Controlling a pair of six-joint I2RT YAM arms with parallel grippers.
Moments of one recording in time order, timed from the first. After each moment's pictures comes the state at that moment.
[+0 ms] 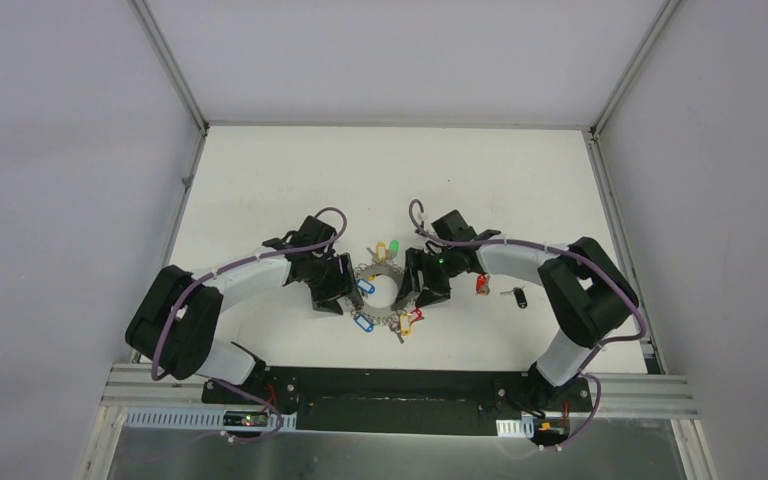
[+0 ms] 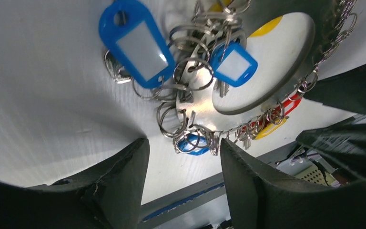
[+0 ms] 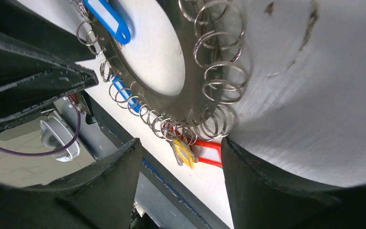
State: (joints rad) left arm -0.52 1.41 0.68 -0.39 0.38 -0.80; right arm 0.63 1.69 0.88 -0.33 -0.61 0.59
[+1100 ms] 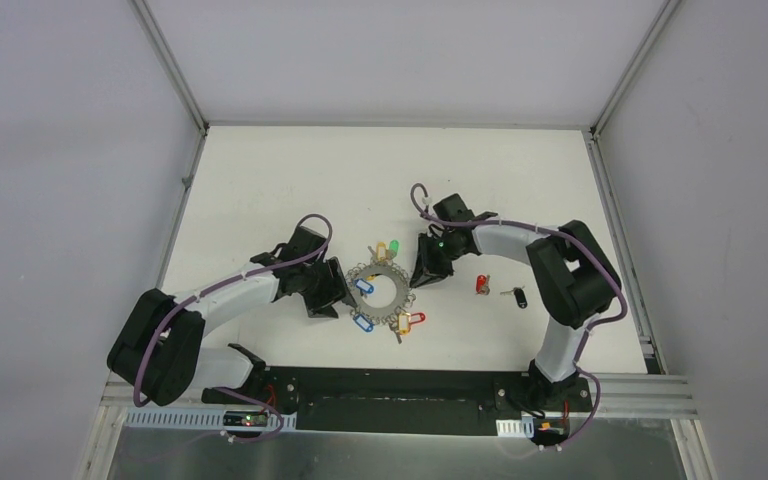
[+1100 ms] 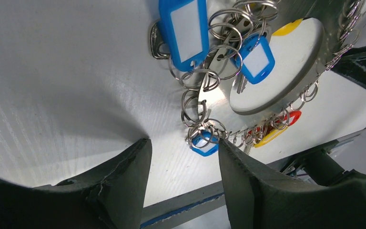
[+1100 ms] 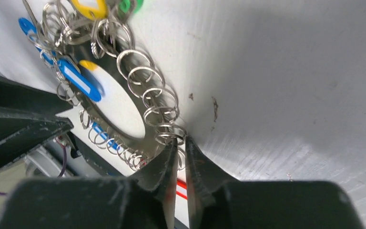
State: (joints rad) left arm -0.52 1.29 0.58 -0.35 0.28 -0.91; right arm 0.56 1.82 1.03 -0.41 -0.52 0.52
